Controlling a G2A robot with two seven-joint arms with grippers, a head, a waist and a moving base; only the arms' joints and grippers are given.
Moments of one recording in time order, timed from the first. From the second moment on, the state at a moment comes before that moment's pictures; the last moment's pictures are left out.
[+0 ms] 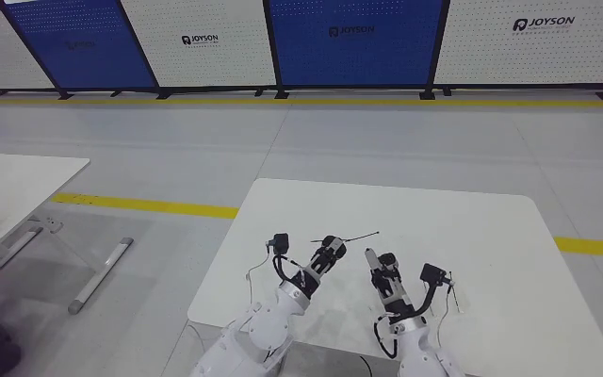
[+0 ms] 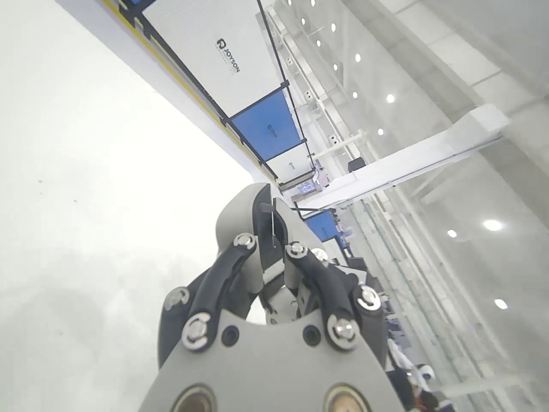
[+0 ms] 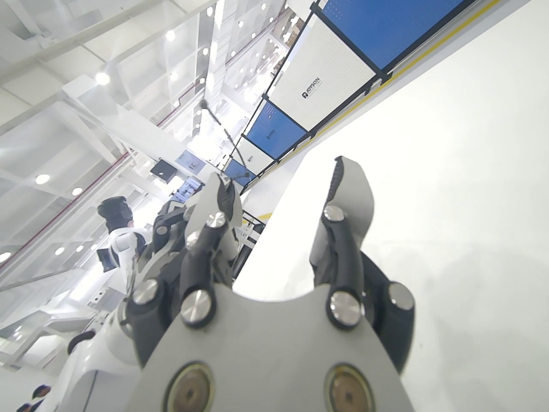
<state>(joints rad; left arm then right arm) 1.55 -1.25 -1.10 -1.71 0.04 -0.13 0.05 -1.58 -1.43 1.08 -1.59 -0.56 -0.19 -0.16</state>
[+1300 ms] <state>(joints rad) 1.56 -1.25 -1.11 -1.74 -0.08 -0.10 0.01 -1.49 -1.40 1.12 -1.57 -1.06 -0.03 0.00</state>
